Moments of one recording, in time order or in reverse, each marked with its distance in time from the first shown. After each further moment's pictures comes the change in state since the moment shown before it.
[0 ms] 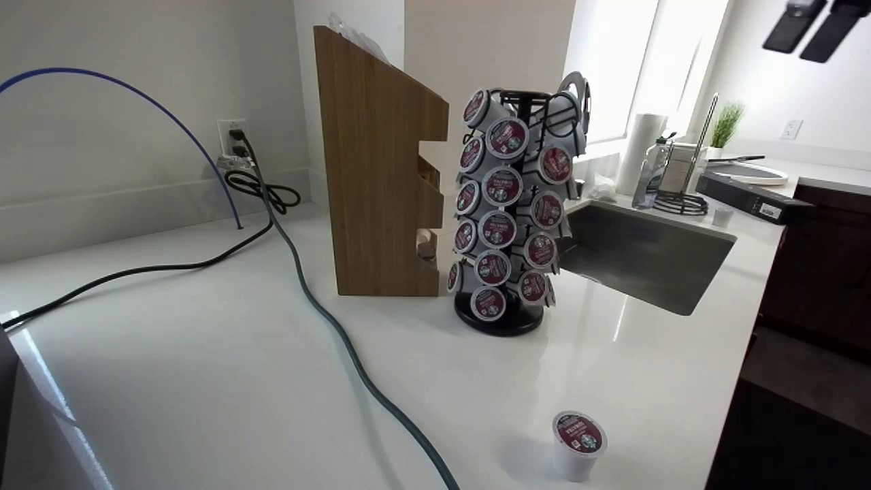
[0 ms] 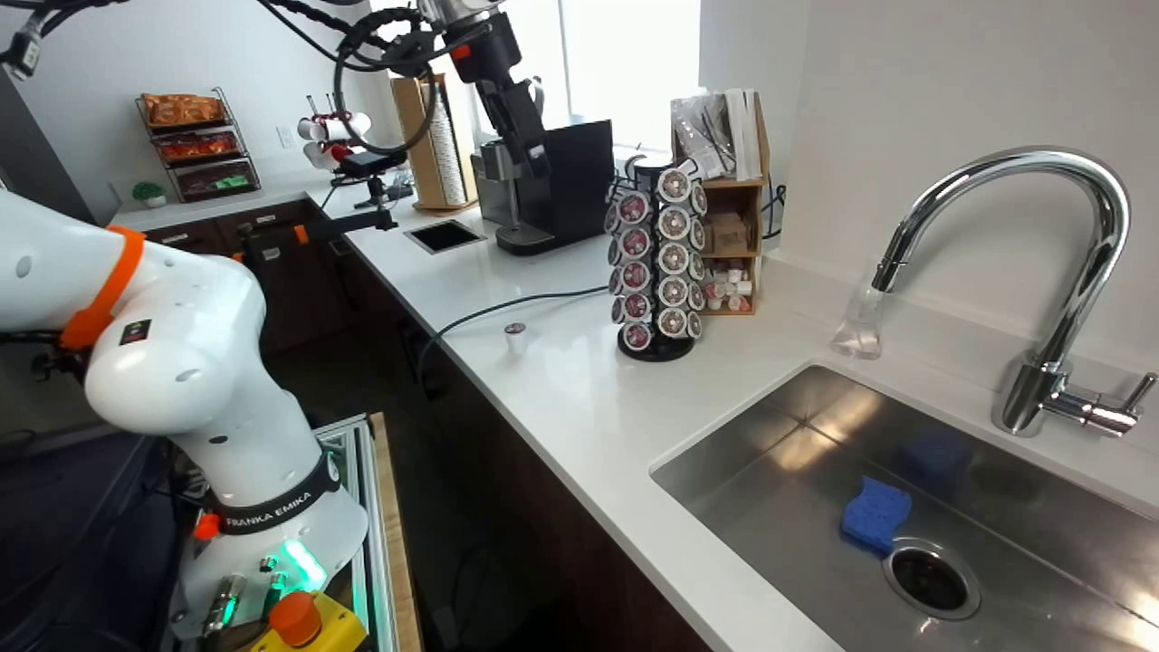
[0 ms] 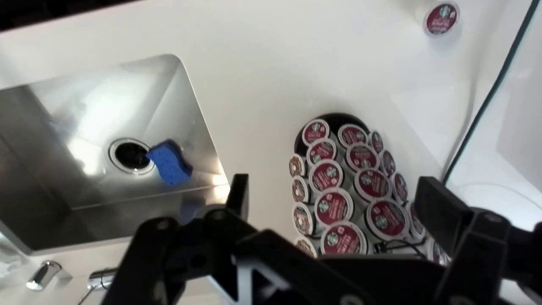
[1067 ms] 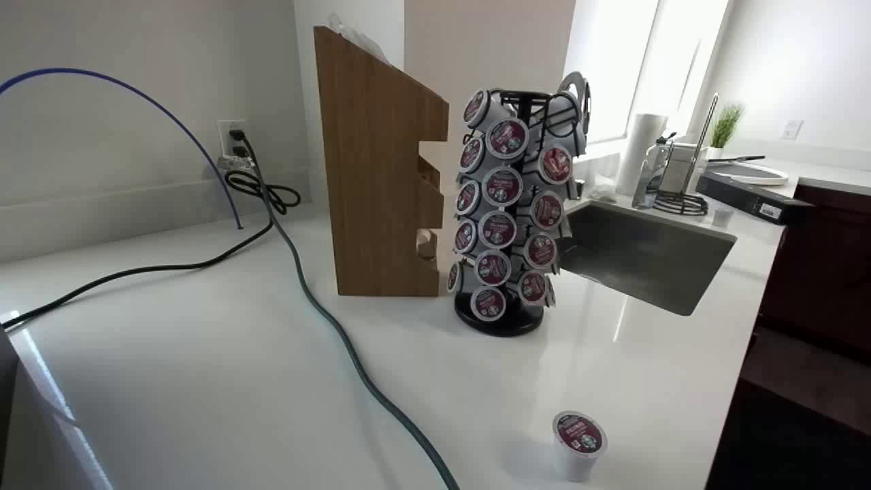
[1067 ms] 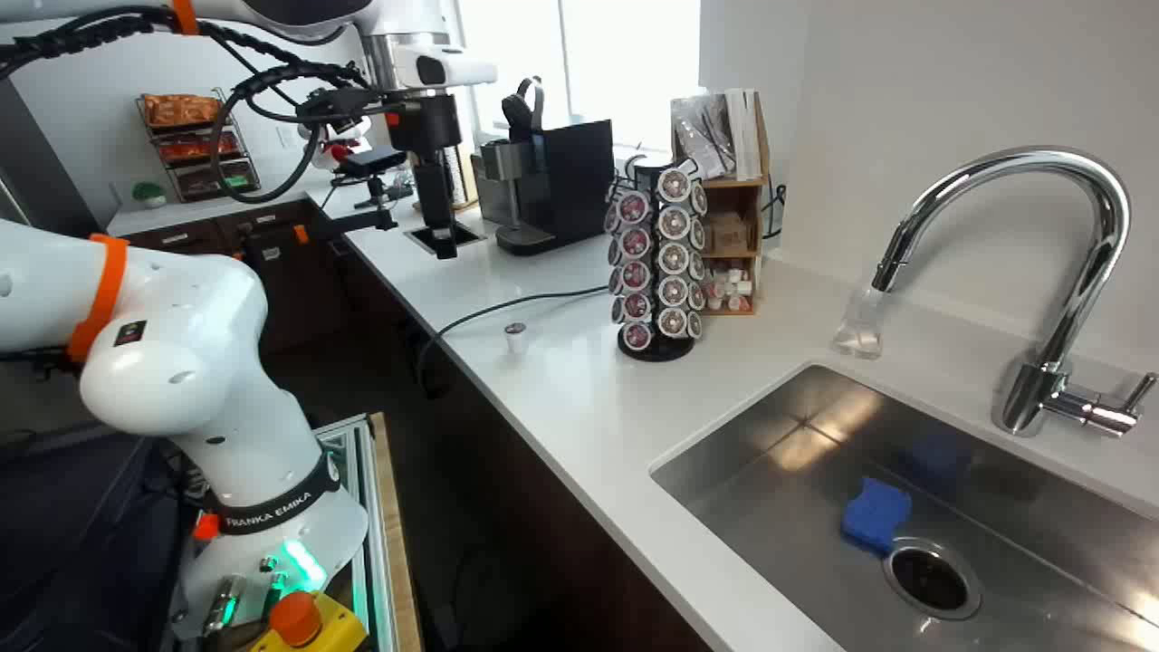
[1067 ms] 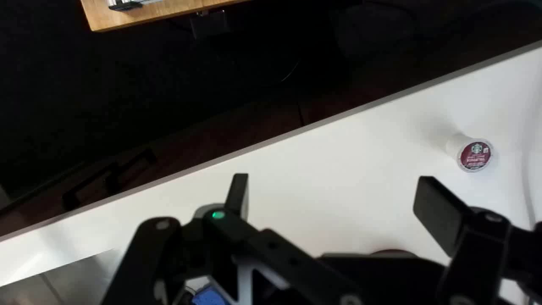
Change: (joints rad) arm -0.034 -0.182 0.014 -0.187 -0.005 -0.291 0.131
